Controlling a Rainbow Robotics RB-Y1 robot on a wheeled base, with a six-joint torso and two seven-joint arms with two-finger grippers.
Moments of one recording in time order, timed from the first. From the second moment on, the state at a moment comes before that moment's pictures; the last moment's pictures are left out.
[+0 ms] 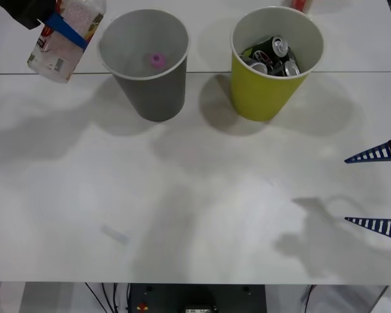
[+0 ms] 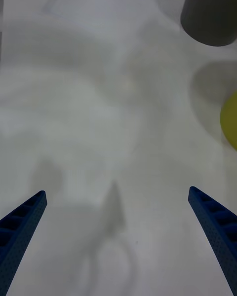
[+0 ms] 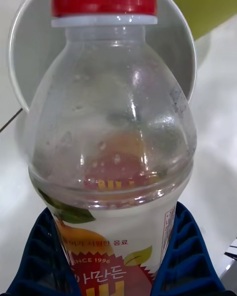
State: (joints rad) right arm 0.26 -1.13 -0.26 -2.01 1.31 -1.13 -0.09; left arm -1.38 1.08 -0.69 -1.20 -1.52 -1.49 1.18
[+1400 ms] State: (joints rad) right arm 0.26 -1.13 -0.26 -2.01 1.31 -1.13 -0.09; left arm -1.57 0.75 -0.70 -0.87 -1.74 -1.34 1.18
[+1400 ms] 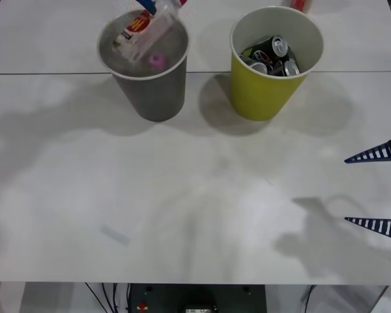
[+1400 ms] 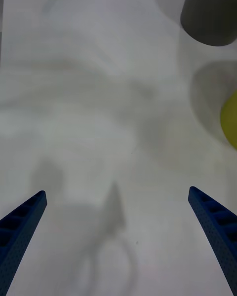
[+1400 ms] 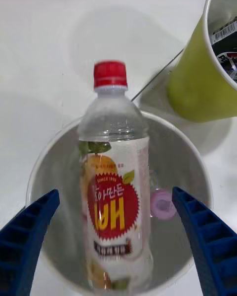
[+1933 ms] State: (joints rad) right arm 0.26 -1.13 -0.26 -2.01 1.31 -1.13 -0.09; left arm -1.40 1.04 -0.68 -1.07 -1.44 -1.38 1.05
